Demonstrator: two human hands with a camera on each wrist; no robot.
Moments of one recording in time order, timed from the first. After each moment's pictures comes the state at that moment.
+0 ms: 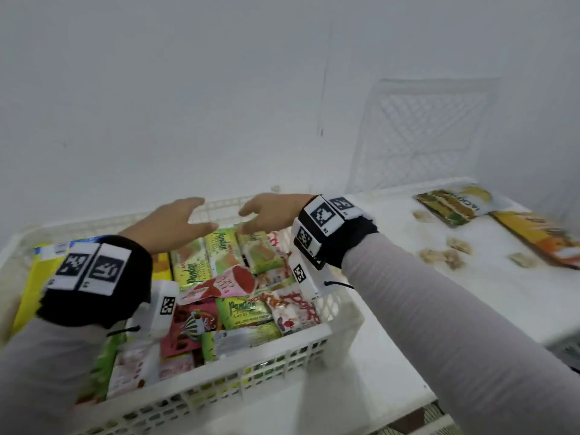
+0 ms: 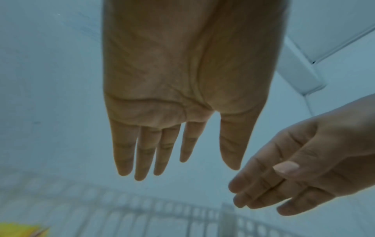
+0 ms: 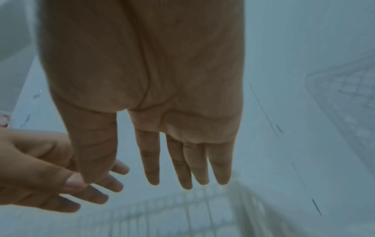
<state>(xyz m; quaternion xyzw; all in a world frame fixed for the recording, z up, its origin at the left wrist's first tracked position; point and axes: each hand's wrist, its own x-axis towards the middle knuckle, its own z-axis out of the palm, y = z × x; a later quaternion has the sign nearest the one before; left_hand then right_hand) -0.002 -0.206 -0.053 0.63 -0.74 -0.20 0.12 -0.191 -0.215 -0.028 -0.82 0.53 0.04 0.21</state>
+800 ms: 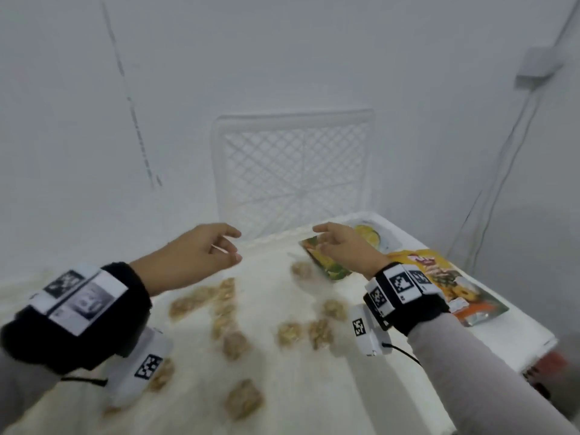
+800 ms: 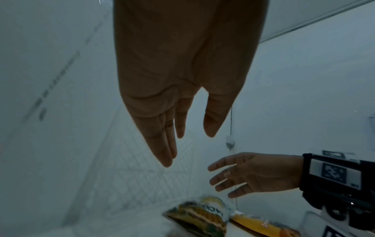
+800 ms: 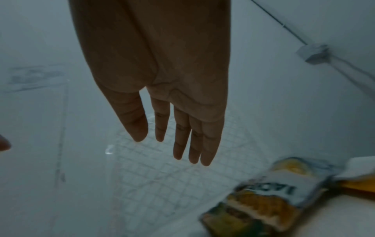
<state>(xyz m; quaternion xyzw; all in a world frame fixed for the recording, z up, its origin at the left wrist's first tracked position) -0.360 -0.256 -0.026 0.47 -0.78 -0.36 0.19 -0.631 -0.244 -0.071 -0.60 0.67 -0.31 0.29</state>
